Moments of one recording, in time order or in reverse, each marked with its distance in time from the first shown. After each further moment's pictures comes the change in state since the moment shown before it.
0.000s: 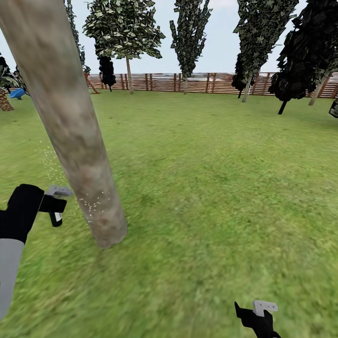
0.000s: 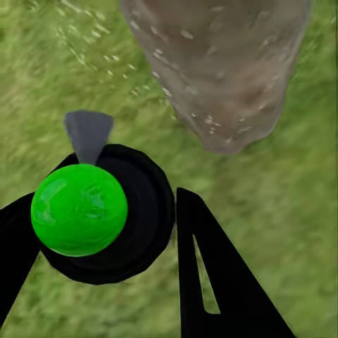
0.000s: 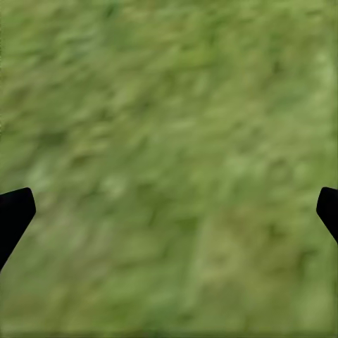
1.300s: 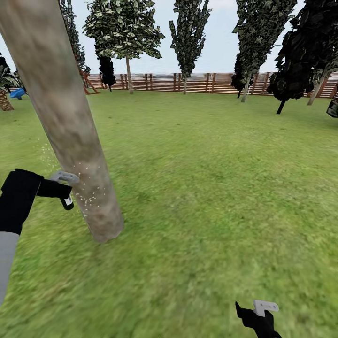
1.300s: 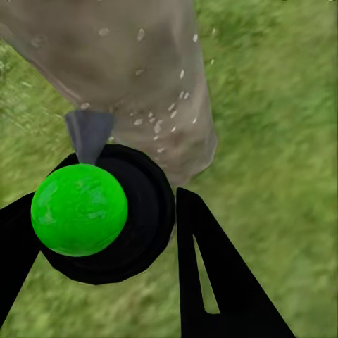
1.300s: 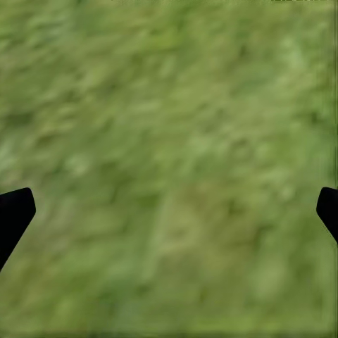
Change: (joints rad) left arm -0.050 0.035 -0.087 -0.137 -0.002 0.009 -0.215; right arm 0.000 -0.004 -0.002 0.000 0.000 0.000 0.000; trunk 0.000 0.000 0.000
